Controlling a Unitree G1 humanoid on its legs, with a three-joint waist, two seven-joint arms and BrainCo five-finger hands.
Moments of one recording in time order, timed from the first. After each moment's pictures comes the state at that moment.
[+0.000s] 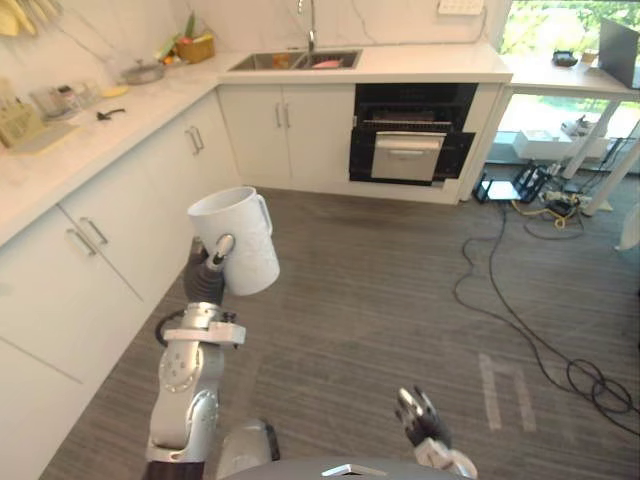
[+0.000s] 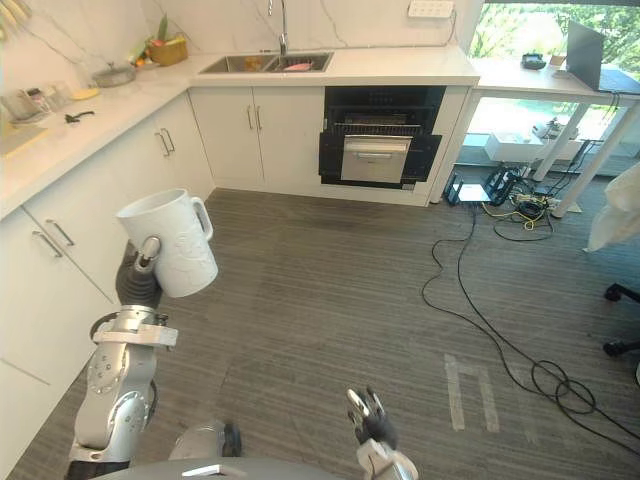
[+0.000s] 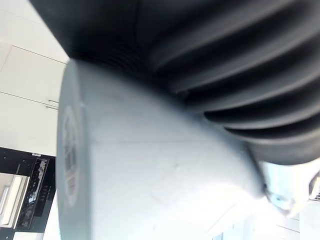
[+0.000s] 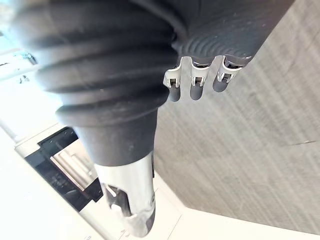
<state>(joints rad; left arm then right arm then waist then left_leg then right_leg) 0.15 0.02 -0.07 -0.38 -0.35 -0.12 -0.03 0.14 -0.09 -0.10 0.82 0.82 -0.20 0.32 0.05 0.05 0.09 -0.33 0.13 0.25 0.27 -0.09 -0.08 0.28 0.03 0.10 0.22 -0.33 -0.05</state>
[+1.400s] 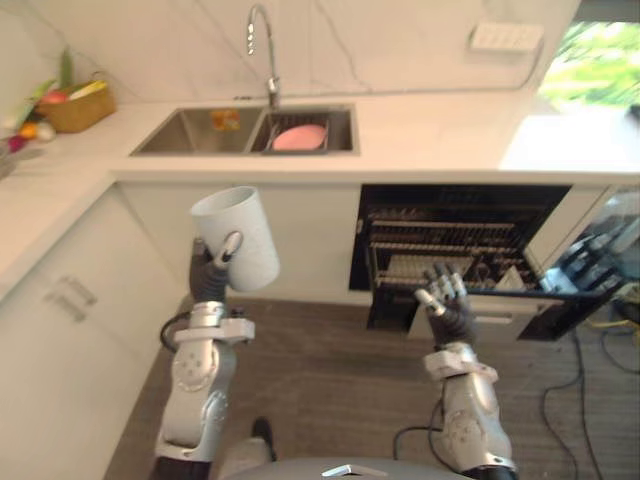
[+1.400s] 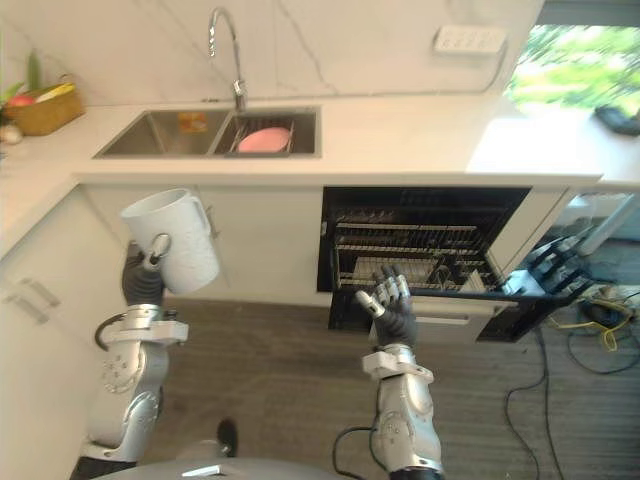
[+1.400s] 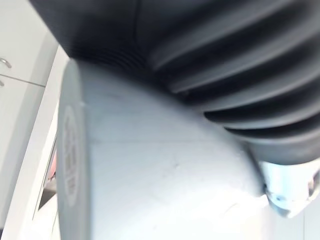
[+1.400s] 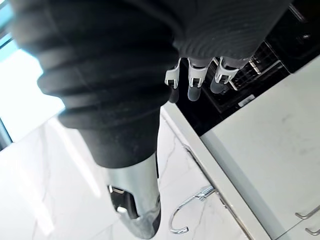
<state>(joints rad) 0.12 0.05 -0.12 -0.31 -0.24 -0.19 0.20 0.15 -0.07 -0.04 0.11 0.73 -0.21 0.13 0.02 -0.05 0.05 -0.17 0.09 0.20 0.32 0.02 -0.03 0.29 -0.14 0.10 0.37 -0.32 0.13</state>
